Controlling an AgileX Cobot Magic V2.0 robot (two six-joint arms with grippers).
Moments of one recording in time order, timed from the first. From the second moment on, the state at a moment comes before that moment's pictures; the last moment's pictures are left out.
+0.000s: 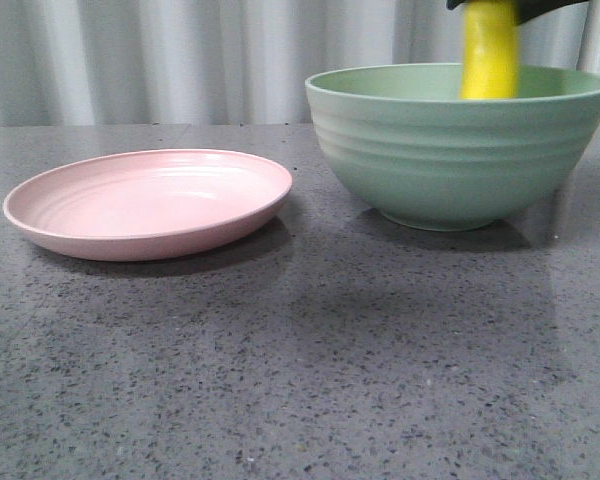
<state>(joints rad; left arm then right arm) -0.84 1.38 -1.45 -0.32 0.99 0.24 0.11 1.47 -1.22 0.44 0.43 -0.11</state>
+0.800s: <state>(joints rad) -0.84 1.24 -1.39 -0.30 0.90 0.22 0.11 1.10 -1.16 0.21 0.61 -0.11</state>
